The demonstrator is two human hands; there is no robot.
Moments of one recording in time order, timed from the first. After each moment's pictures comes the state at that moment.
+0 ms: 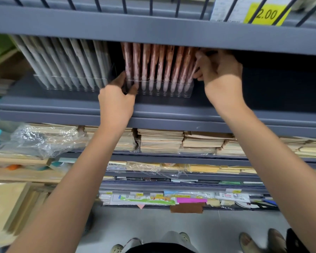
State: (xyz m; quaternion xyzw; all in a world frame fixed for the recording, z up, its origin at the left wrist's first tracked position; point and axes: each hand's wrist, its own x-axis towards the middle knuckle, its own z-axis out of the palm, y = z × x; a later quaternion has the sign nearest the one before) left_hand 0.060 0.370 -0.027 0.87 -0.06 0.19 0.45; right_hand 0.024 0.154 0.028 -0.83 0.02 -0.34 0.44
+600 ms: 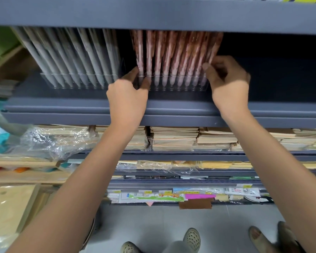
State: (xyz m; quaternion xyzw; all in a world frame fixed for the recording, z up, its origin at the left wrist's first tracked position) left_hand 0.059 0.375 -0.025 0.86 -0.05 0.21 0.47; right_hand 0.029 0.162 -0.013 -0.84 0.08 -0.36 0.40
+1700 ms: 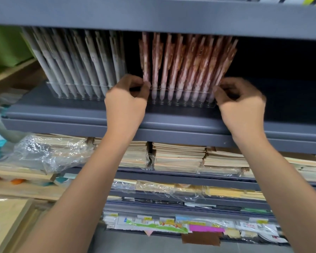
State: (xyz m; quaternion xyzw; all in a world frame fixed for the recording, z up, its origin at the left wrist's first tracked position) left_hand 0.073 0.378 -0.031 0.81 -0.07 0.28 0.51; right_hand 0.033 0.154 -0.035 -0.82 0.04 -0.41 0.41
